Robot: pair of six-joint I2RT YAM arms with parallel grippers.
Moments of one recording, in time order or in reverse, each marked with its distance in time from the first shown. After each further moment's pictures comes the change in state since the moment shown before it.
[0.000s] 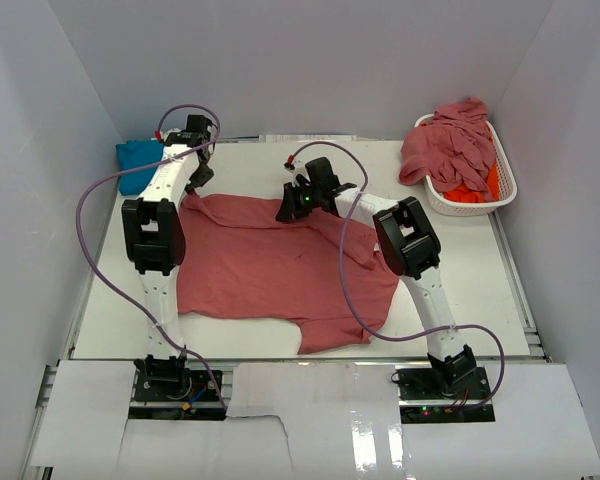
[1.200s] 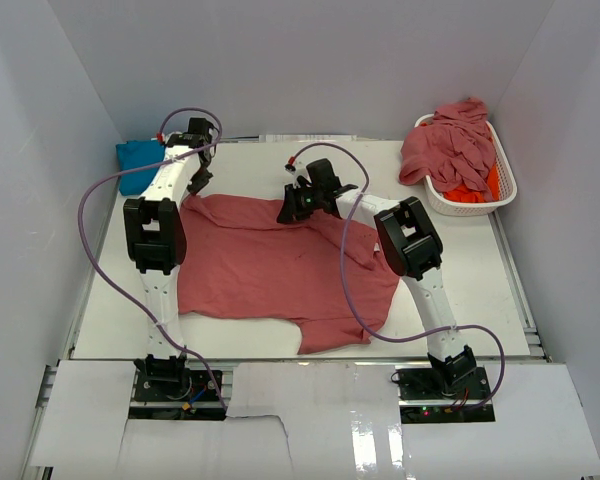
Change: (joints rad) left arm -0.005 0.020 -0.004 -0.017 -0.029 0.019; right arm 0.000 -0.019 -0.035 0.009 0.000 -0.008
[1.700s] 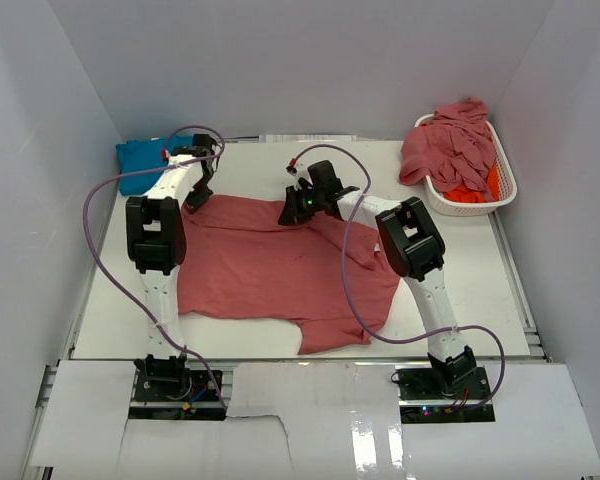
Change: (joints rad) left arm 0.000 -0.002 -0.128 0.000 -0.022 0.005; right arm 0.000 -0.027 -0.050 0.020 0.000 0.001
